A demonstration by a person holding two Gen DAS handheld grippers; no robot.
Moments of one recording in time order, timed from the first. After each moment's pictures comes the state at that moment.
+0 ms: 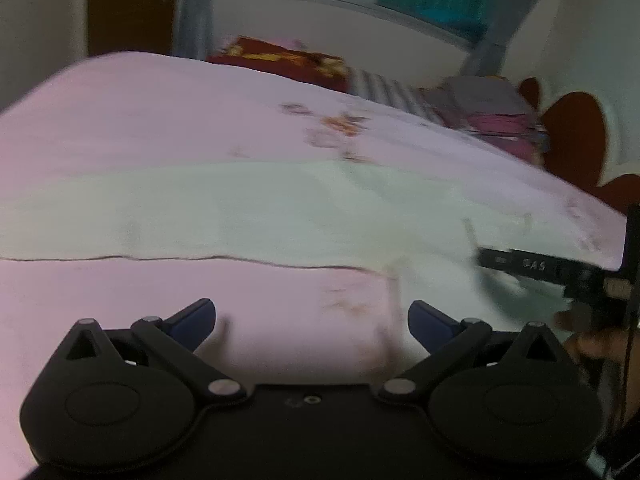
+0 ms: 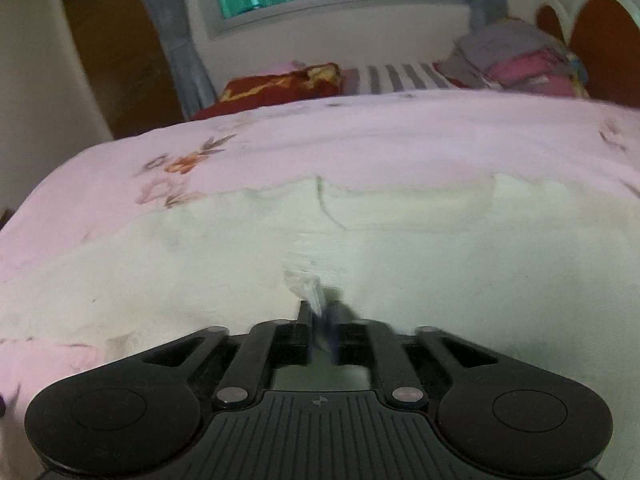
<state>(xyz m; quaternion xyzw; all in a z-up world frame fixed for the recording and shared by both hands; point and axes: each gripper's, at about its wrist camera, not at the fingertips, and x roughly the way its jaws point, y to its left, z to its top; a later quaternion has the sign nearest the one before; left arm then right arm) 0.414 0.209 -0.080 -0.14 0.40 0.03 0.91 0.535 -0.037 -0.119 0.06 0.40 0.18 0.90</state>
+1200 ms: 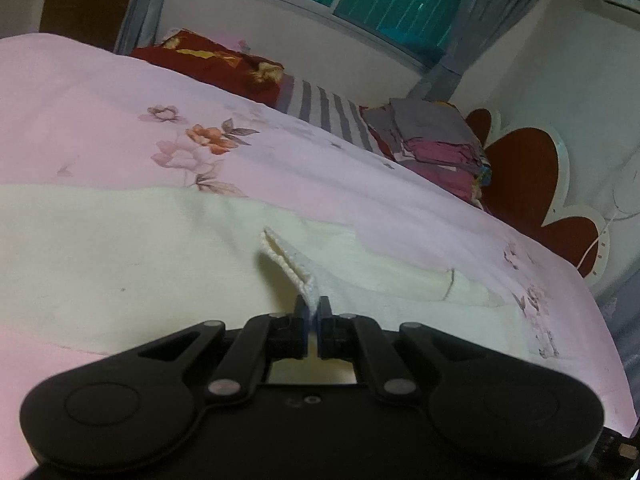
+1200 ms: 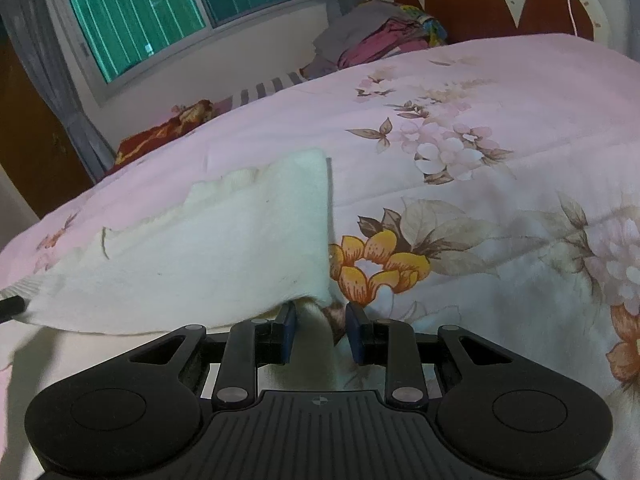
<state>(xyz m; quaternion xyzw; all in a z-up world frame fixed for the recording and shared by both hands) 0.515 0.136 -0.099 -0.22 0.36 -0.03 0.91 0.478 -0.270 -0.121 0.16 0.40 0.03 0.90</state>
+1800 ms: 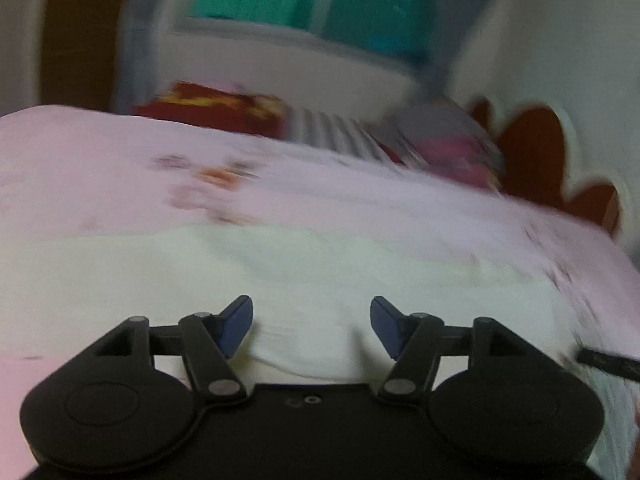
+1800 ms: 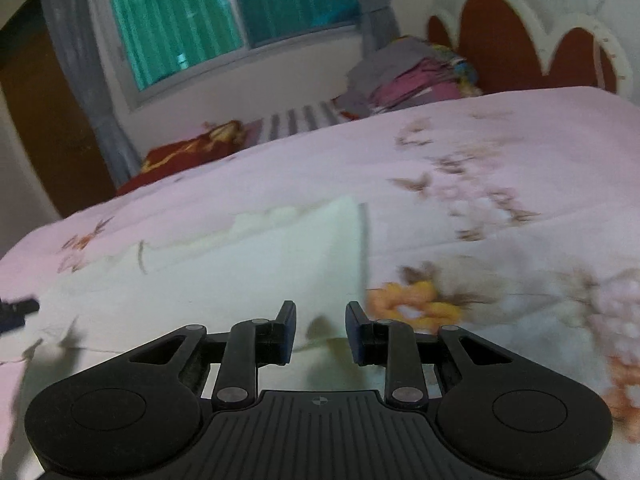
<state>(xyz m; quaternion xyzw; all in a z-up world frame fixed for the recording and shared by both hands) 0.498 0.115 -0.094 -0.10 0.33 -0.03 0.94 0.476 -0.243 -0.092 0.13 0.35 0.07 0.92</state>
